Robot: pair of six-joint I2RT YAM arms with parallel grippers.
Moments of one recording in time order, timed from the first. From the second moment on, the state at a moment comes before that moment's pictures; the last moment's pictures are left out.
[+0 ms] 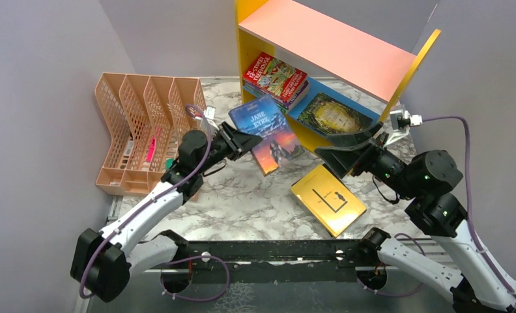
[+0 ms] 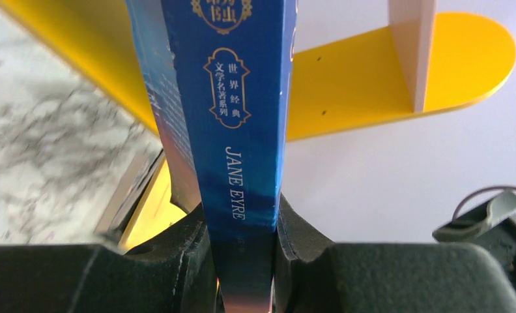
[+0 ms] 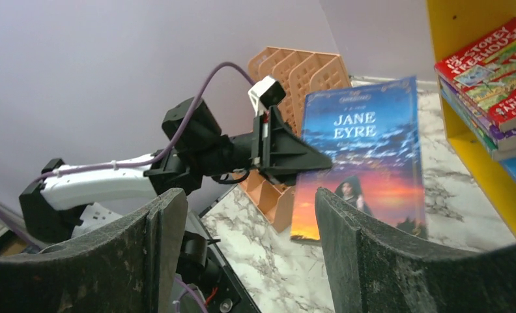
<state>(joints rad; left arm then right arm) -0.52 1.00 0.64 0.28 0.33 -1.18 0.72 0.65 1.06 -0.23 -0.15 0.52</state>
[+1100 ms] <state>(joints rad) -0.92 2.02 1.63 0.51 -0.39 -1.20 0.72 0.55 1.23 -0.30 -0.17 0.52</state>
